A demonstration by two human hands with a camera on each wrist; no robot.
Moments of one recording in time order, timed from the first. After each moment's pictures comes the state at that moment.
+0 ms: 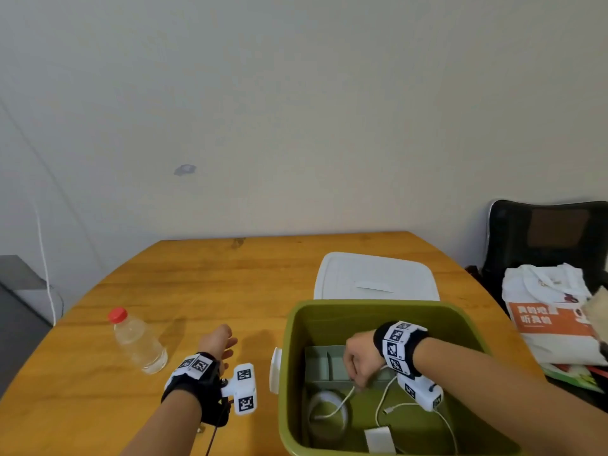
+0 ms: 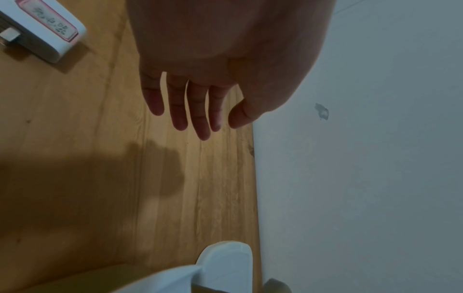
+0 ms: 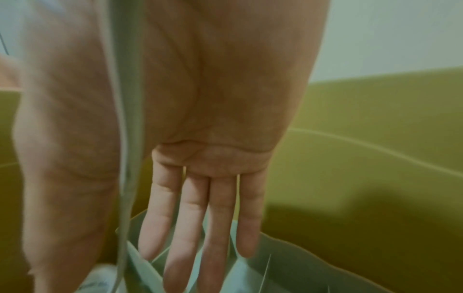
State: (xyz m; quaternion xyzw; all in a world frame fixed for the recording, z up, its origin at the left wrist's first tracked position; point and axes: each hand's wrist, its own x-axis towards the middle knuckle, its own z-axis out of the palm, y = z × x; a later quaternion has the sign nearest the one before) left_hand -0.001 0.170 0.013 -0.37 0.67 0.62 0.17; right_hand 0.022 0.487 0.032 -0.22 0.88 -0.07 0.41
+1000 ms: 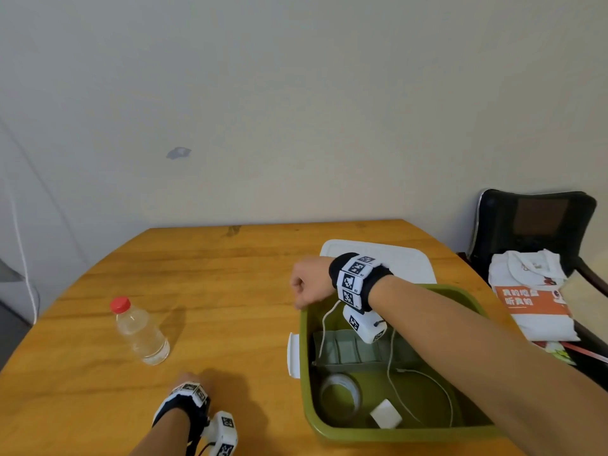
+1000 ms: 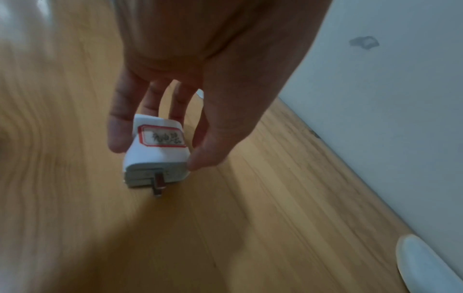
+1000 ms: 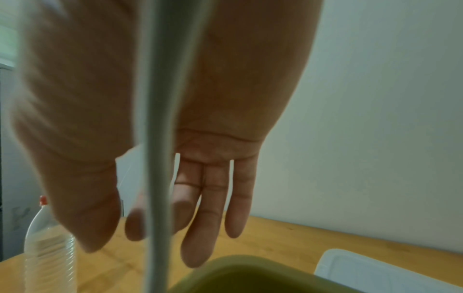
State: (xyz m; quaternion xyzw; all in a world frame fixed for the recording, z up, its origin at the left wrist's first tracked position) left_hand 0.046 0.087 -0.039 -0.27 0.88 0.24 0.31; right_hand -0.043 0.366 0.122 -0.25 0.94 -0.09 0.24
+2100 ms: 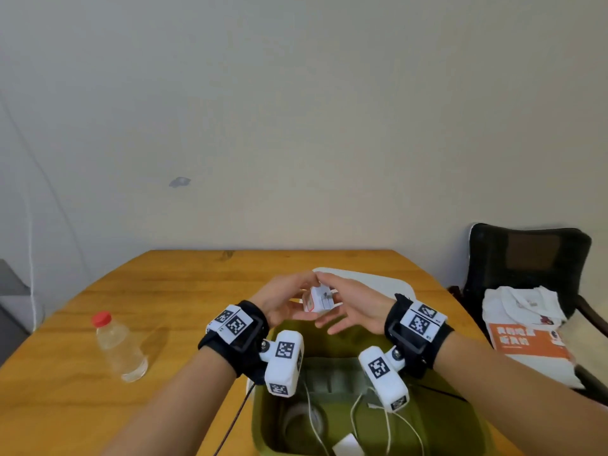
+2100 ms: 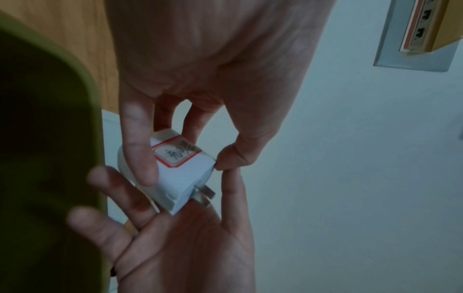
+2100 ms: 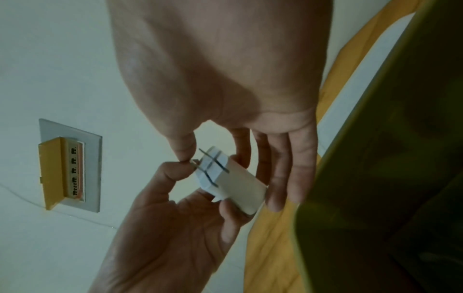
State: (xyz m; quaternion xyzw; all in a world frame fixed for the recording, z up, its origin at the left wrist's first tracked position) left_hand 0.024 0.319 0.178 -0.05 0.64 0.70 0.30; right_hand 0.038 0.485 0.159 0.06 0.72 -0.64 0.25
